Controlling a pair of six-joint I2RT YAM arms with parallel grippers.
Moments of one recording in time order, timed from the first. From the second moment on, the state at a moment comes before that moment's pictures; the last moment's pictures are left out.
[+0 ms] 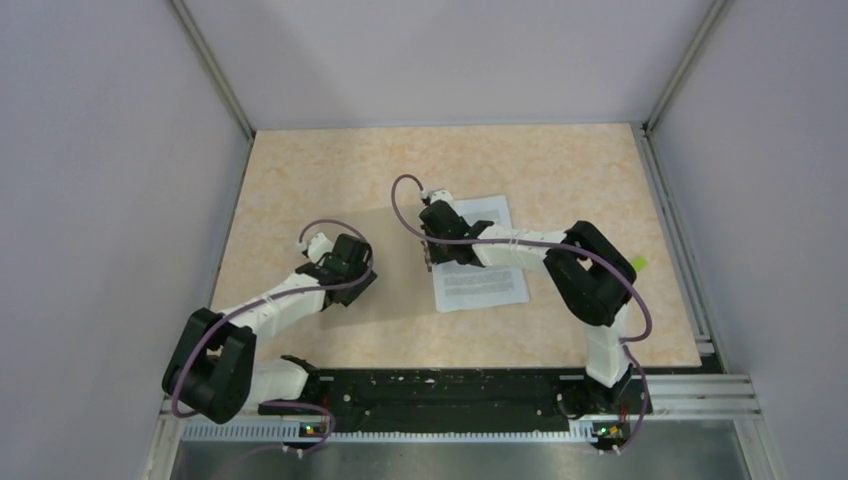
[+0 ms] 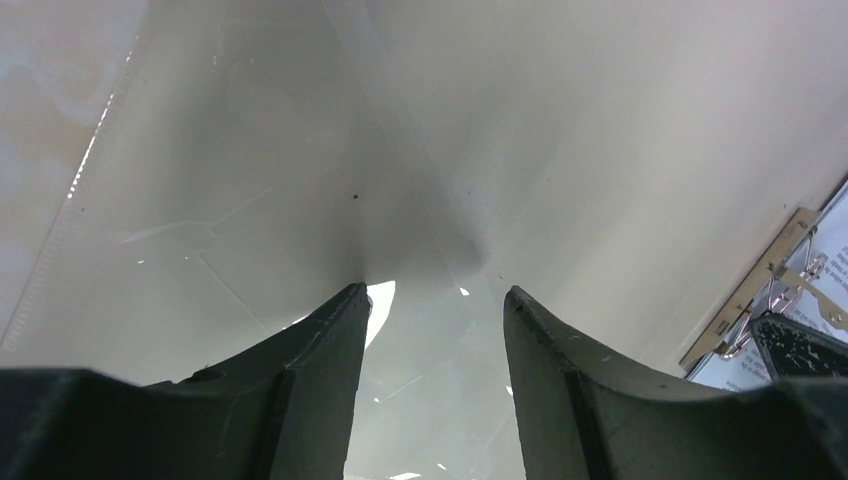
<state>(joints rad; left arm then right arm) -0.45 1.25 0.57 -0.36 -0.33 -1.17 0.85 1.95 1.26 -0.18 0.24 0.45</state>
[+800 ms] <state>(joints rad) -0.45 1.30 0.60 -0.34 -0.28 -1.18 0.80 1.96 1.30 -0.21 0.17 0.34</state>
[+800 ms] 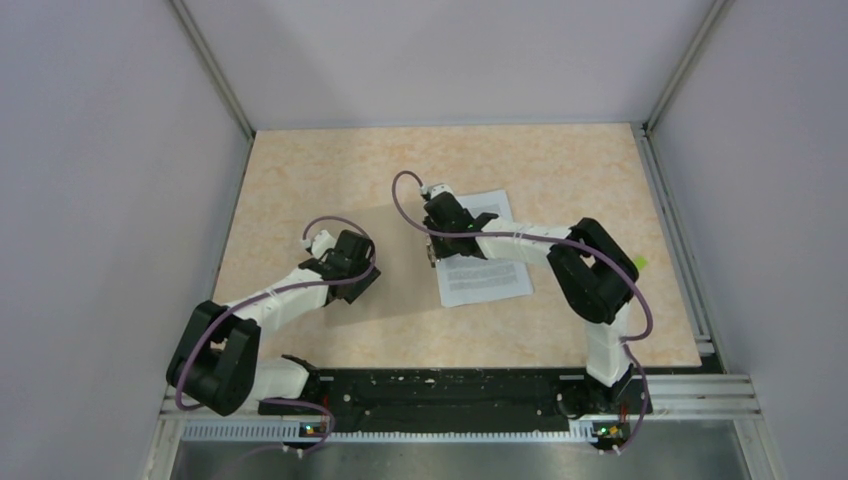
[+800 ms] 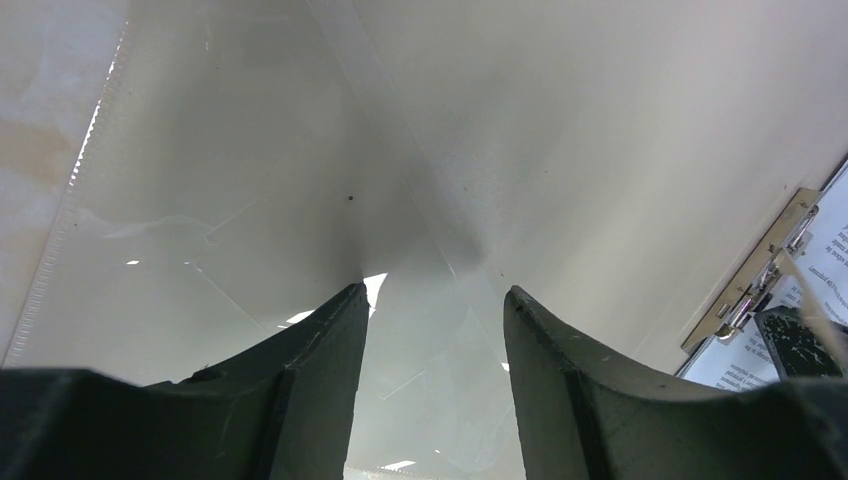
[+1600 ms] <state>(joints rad) -0.45 1.31 0.61 -0.34 -0.29 -1.18 0.91 1.88 1.56 -0.47 0.30 0.30</state>
